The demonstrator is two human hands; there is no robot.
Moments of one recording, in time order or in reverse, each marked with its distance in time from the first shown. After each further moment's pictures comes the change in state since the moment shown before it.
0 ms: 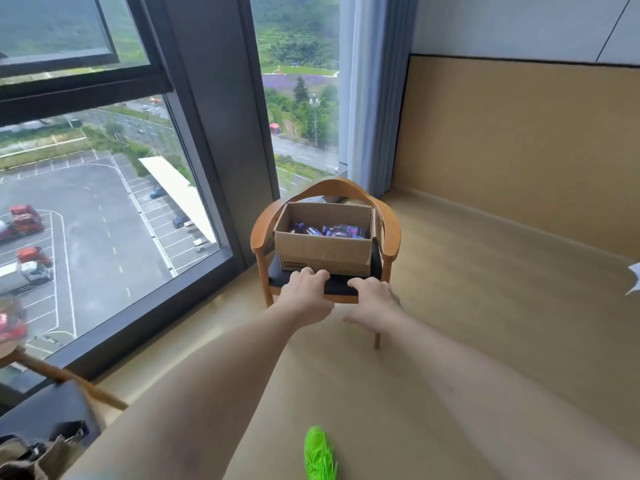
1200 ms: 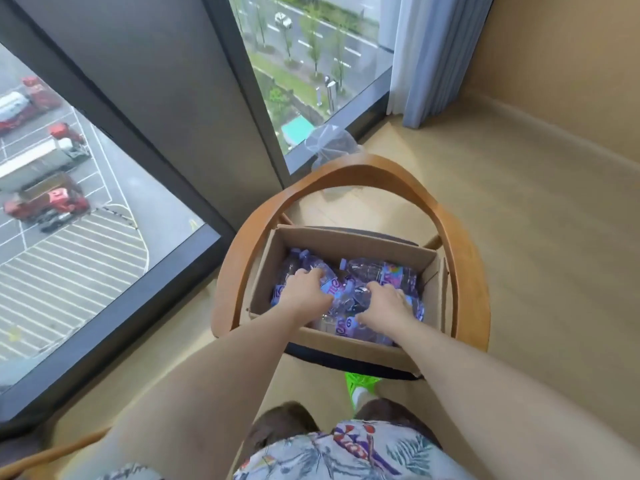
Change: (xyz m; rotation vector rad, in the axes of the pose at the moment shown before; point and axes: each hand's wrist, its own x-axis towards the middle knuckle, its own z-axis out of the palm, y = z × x) left_hand 0.570 -0.118 0.060 -0.146 -0.378 -0.404; right_hand 0.606 0.045 0.011 0.024 -0.429 0.212
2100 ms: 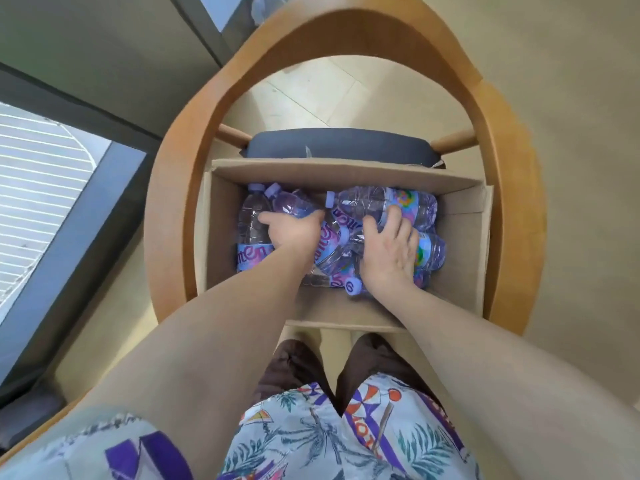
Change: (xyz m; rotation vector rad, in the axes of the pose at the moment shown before) left_hand 0.155 -0.005 0.088 -0.820 0.088 -0.690; right_hand 0.116 0.018 0.090 -0.269 0.366 0.052
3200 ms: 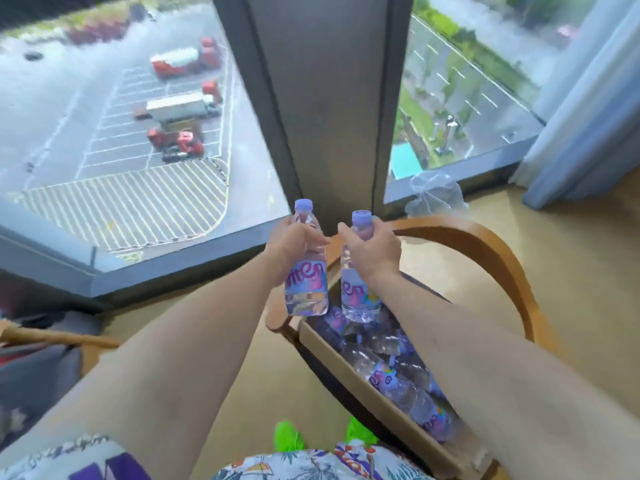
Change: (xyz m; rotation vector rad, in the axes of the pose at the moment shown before) left_hand -0.153 0.047 -0.285 -0.594 -0.036 0.325; right_hand -0.033 -0.177 -0.239 0.995 -0.001 -0.429
